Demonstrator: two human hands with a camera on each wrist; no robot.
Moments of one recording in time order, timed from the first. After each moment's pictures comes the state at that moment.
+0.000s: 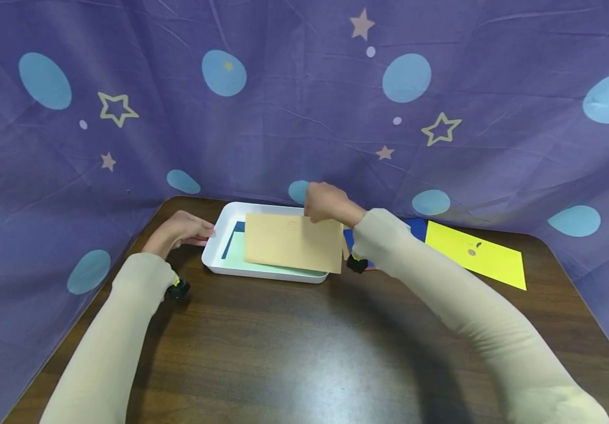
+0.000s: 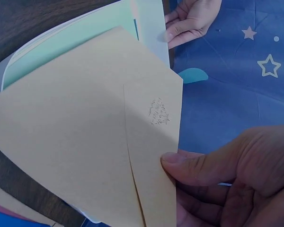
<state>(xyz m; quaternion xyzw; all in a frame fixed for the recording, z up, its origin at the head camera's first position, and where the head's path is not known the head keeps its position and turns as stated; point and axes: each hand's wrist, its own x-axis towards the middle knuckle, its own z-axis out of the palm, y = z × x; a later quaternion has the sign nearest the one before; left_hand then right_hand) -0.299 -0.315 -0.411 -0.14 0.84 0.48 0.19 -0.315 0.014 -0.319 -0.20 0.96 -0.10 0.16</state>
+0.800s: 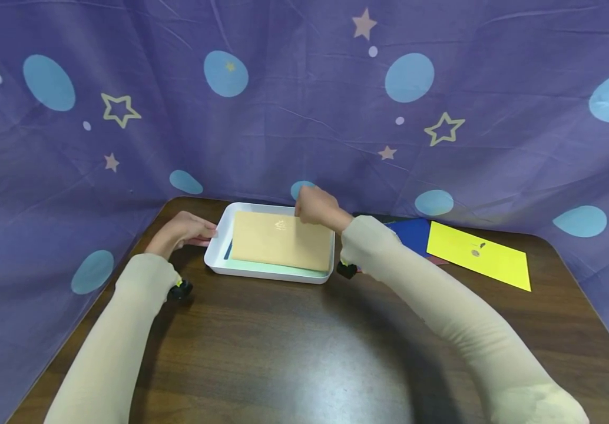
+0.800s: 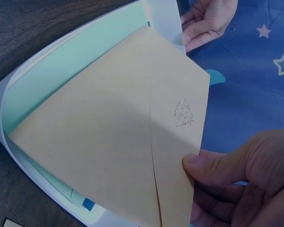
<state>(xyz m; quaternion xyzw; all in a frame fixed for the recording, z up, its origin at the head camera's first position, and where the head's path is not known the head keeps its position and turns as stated) -0.298 -0.313 -0.411 -0.15 0.84 0.49 0.18 -0.318 -0.002 -0.342 -0.21 0.96 -0.15 0.10</state>
